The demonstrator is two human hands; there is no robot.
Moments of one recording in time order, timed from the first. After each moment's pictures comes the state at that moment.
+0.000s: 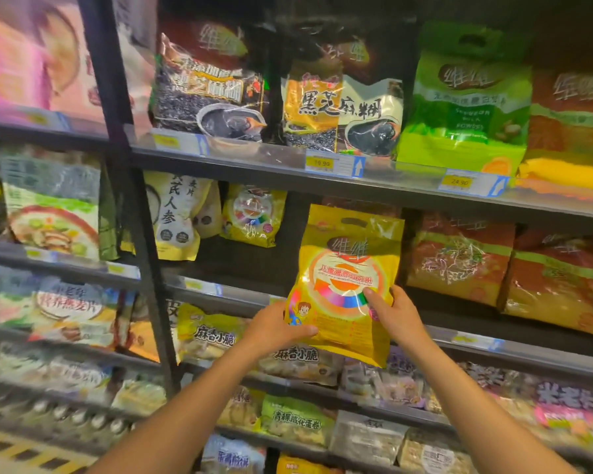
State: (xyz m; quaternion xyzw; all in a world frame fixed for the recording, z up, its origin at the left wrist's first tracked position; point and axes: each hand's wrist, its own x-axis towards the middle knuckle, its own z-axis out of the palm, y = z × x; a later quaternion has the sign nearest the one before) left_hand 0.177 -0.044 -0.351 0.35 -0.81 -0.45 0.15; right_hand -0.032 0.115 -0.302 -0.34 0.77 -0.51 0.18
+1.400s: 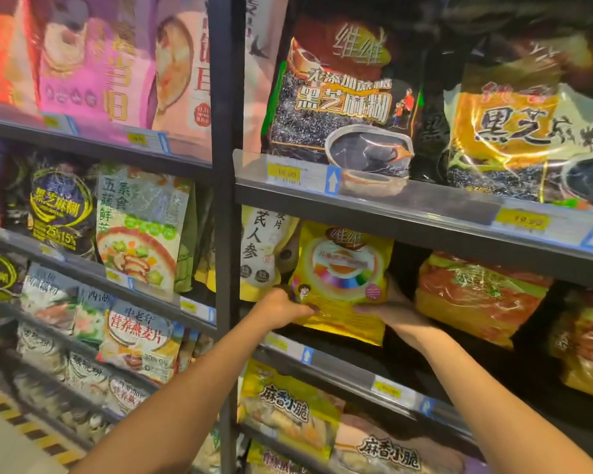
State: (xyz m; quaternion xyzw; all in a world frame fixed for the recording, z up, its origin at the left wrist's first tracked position) left_hand 0.234 -0.301 -0.329 0.48 -0.76 -0.41 0.18; right_hand -0.007 -0.182 -0.308 -0.49 0.67 -0.46 0.32
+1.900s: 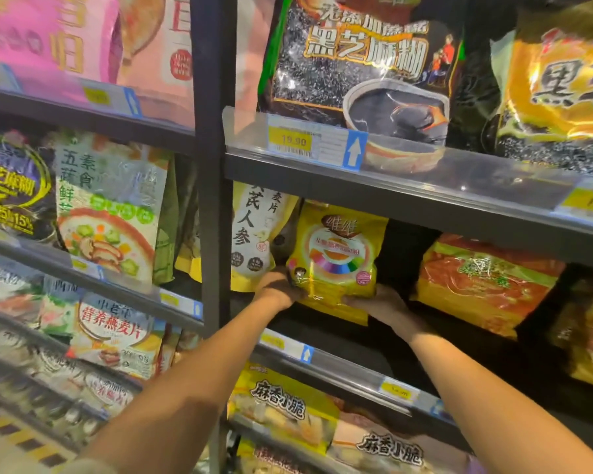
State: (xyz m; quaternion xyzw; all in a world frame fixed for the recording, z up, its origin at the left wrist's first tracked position) left_hand 0.197 -0.348 -0.351 0.51 -0.77 -0.35 0.19; right_hand -0.016 -0.232 -0.354 -0.44 0.76 -0.38 0.28
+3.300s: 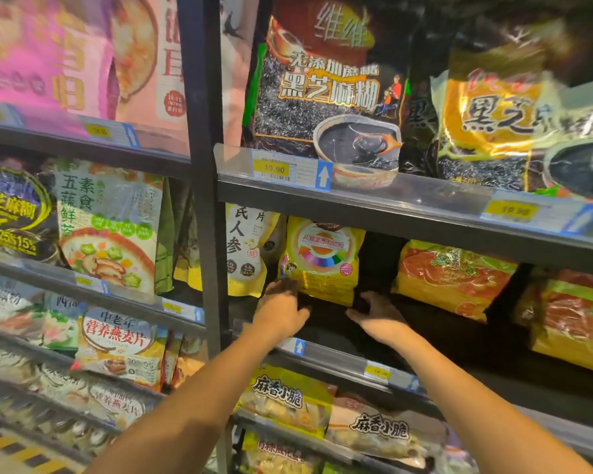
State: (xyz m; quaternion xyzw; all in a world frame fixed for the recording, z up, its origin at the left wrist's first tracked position) left_hand 0.210 -0.284 -0.345 0.44 -0.87 -0.18 0.14; right_hand -0.007 -0.181 -0.353 -0.45 0.85 -0.21 0.16
